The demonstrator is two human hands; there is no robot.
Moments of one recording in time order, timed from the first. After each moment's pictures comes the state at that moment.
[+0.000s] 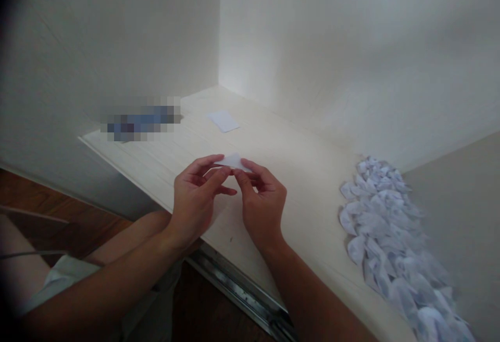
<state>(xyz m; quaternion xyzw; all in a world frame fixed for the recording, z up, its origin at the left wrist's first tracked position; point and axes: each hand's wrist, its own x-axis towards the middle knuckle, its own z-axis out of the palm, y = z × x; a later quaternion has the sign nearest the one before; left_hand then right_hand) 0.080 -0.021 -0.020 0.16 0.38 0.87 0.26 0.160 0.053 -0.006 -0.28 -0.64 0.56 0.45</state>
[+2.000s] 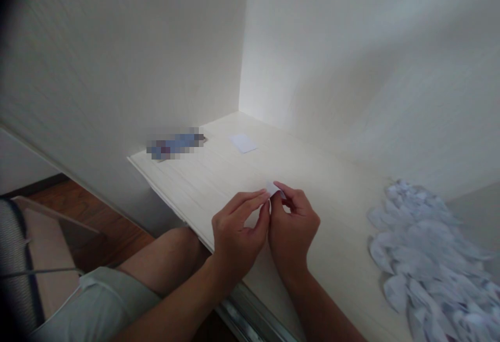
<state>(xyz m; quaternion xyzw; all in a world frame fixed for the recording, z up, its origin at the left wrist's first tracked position) 0.113 -0.016 -0.020 0.40 0.62 0.66 -0.15 0.168 0.064 -0.011 -0.36 -0.68 0.38 0.52</state>
